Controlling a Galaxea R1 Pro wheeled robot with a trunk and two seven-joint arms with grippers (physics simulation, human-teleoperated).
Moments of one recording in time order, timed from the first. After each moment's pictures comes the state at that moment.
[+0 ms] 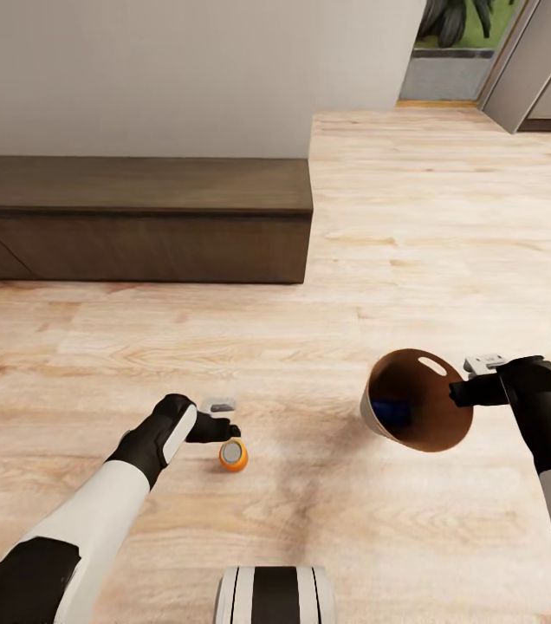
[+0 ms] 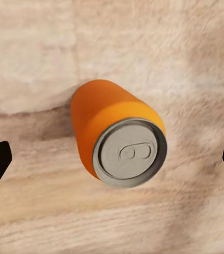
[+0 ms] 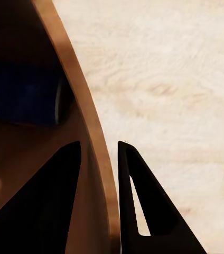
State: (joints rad) left arm -0.90 -0.05 -0.17 -0.63 0.26 0.88 -0.04; right arm -0.84 -0.35 -0.13 -1.11 0.50 1.04 0.70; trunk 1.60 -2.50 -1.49
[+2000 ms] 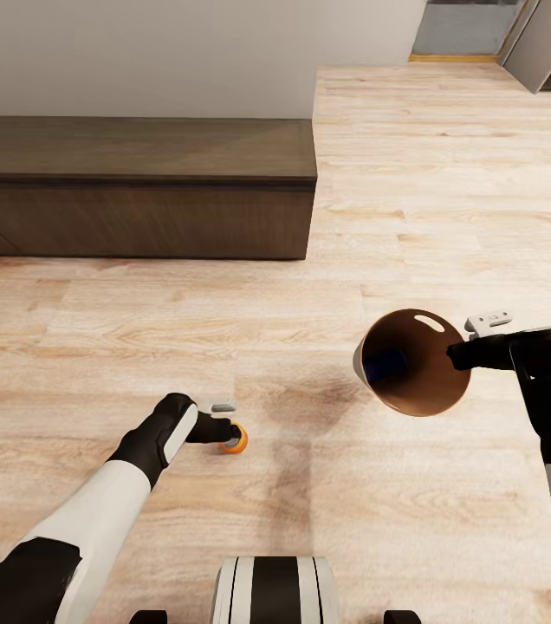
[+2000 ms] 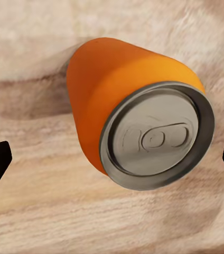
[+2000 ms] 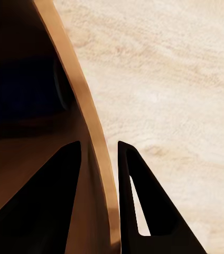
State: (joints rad) left arm -0.90 -0.05 -0.17 -0.64 0.26 0.90 -0.04; right arm -0.87 -0.35 -0.10 -1.38 0.49 1.04 0.71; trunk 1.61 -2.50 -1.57
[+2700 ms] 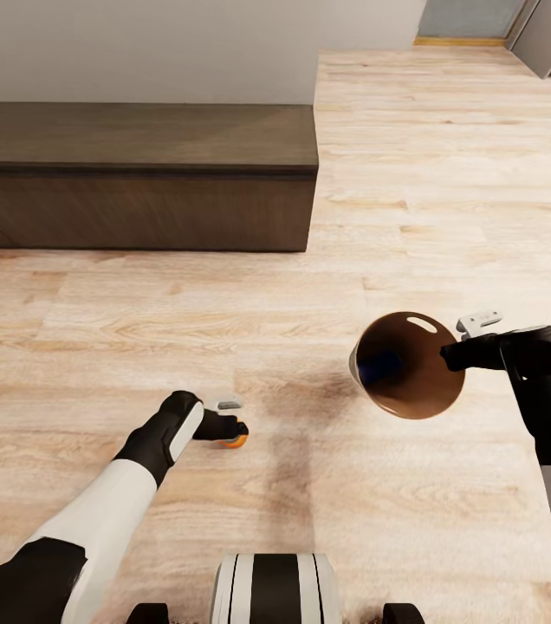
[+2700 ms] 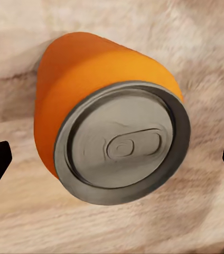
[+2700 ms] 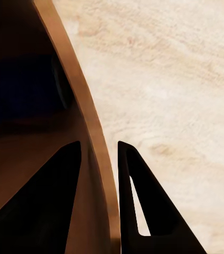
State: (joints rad) left arm -0.90 -0.07 -0.17 -0.66 0.26 0.90 -0.04; right arm -0.86 -0.35 -0.05 -1.40 0.50 1.04 0.71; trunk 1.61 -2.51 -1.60
